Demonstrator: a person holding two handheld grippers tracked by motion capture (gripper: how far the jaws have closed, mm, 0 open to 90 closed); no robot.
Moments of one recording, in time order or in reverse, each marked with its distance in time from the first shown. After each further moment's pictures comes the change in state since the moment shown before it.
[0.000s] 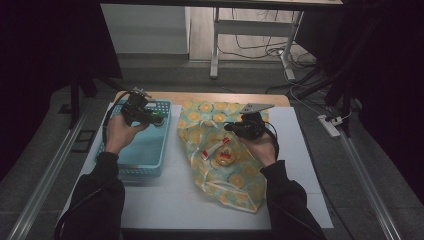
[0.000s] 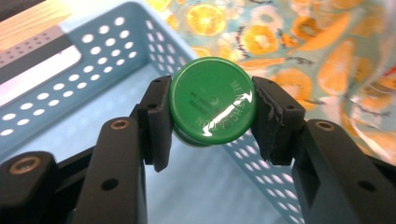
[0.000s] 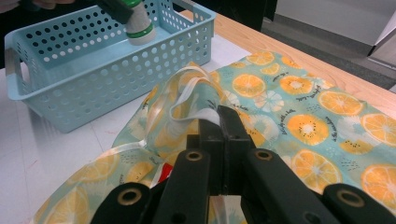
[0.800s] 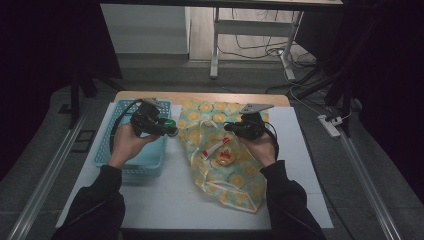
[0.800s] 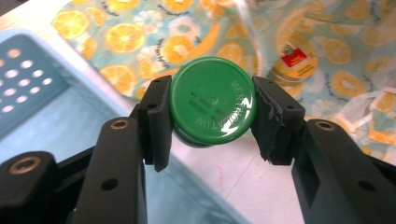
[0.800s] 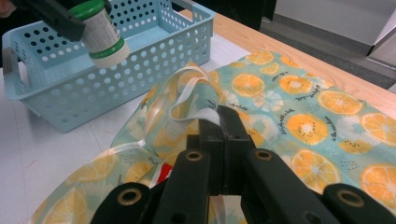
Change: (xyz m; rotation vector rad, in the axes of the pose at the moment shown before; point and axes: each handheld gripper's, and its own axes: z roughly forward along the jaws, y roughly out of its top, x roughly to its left) left arm -0.064 0.003 -0.008 -0.035 -0.111 0.123; right arm 0.000 -0.001 0.001 0.000 -0.003 -0.001
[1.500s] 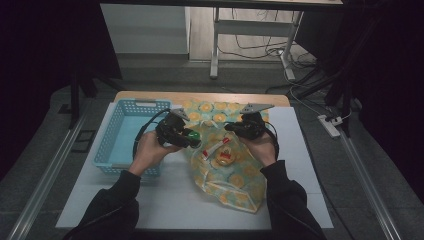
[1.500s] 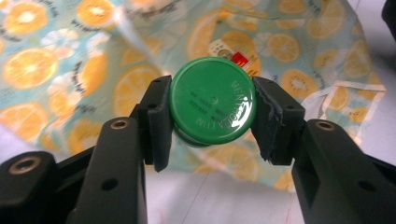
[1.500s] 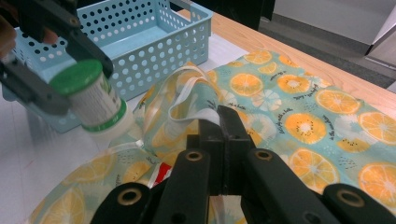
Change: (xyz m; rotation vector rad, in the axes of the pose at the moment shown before) left arm -0.050 0.023 0.046 0.024 -0.113 0.118; right arm -0.002 -0.001 0.000 0.001 -0.005 0.003
